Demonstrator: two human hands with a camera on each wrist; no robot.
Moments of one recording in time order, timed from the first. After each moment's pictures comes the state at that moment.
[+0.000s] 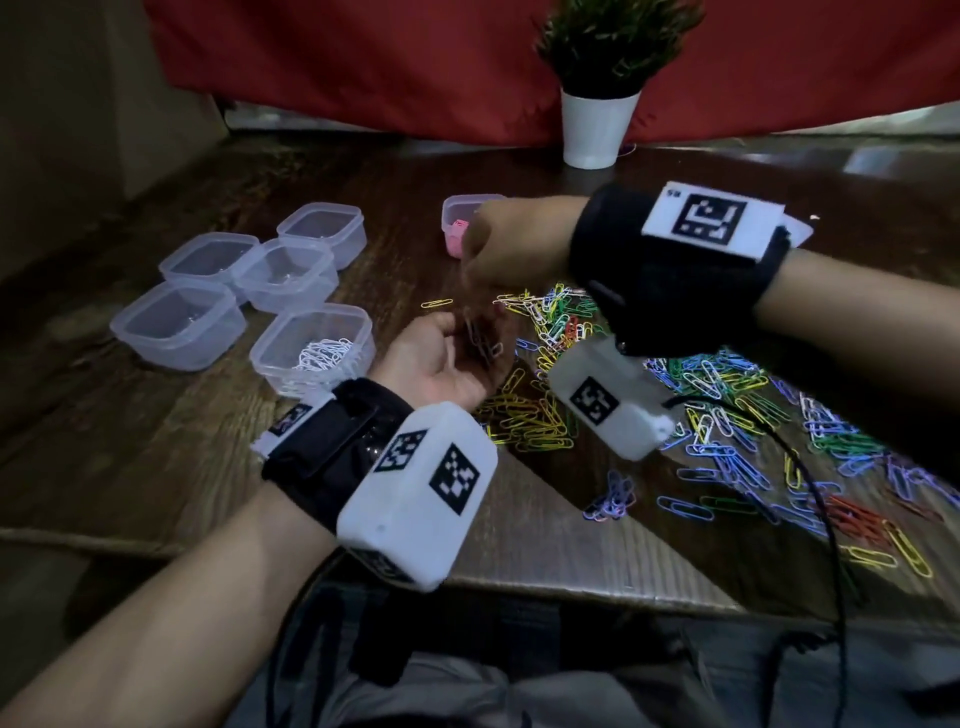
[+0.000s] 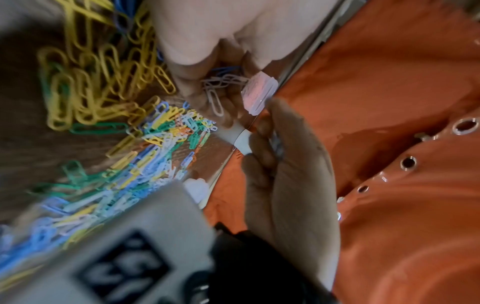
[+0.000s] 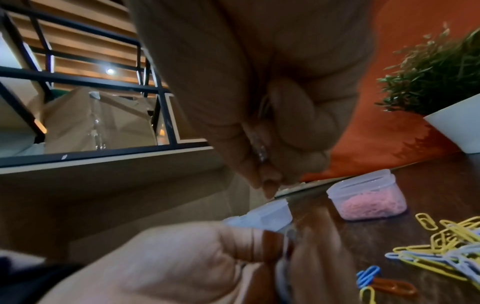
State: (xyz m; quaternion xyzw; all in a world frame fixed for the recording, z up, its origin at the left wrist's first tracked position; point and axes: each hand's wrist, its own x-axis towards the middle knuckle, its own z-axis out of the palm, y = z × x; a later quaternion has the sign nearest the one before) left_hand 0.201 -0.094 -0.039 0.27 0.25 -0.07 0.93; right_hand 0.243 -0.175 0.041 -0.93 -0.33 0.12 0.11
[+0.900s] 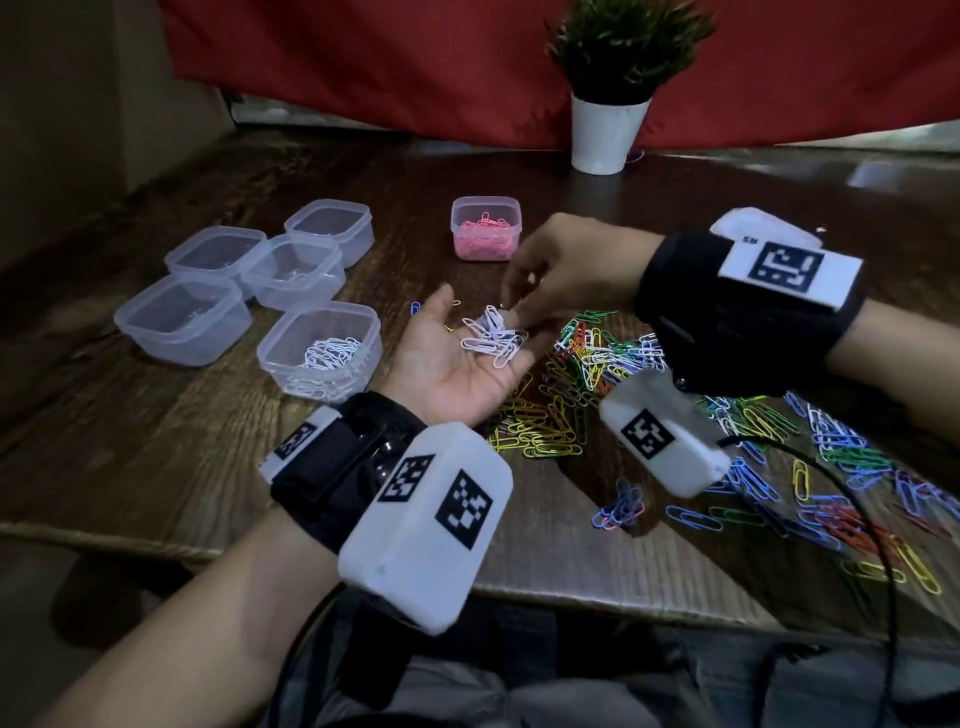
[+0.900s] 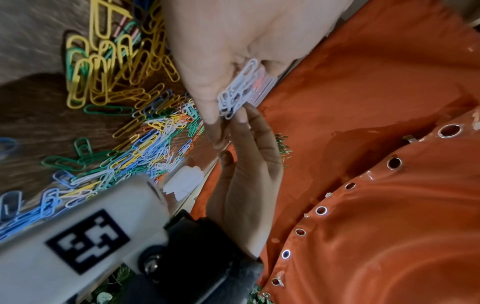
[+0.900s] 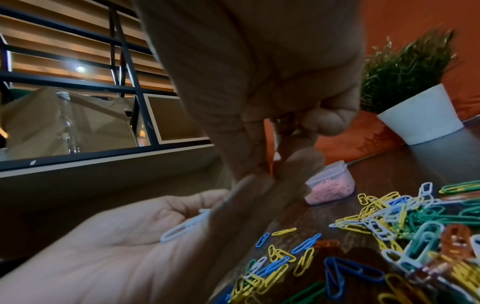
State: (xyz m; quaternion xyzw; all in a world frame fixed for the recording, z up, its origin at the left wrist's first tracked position) left_hand 0.190 -0.100 -0.035 0.22 0.14 -0.09 0.96; right_hand 0.250 -0.203 0.026 -0.92 -0.32 0.12 0.17
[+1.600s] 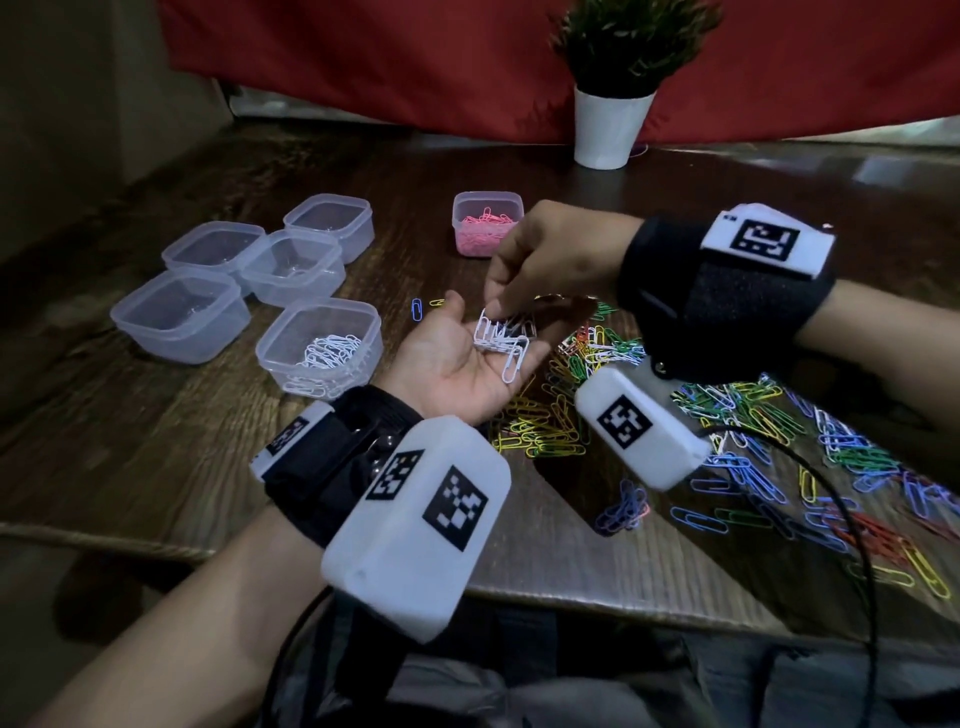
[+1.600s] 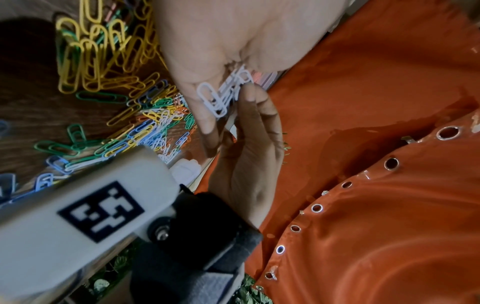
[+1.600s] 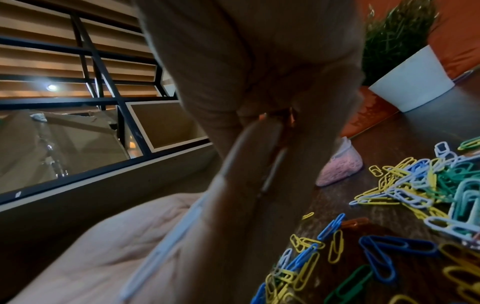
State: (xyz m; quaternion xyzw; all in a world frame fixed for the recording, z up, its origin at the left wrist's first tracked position) left_hand 0.187 -0.103 -0.024 0.24 0.19 -0.11 0.94; right_hand 0.258 -0.193 0.023 -0.87 -0.29 0.23 0.32
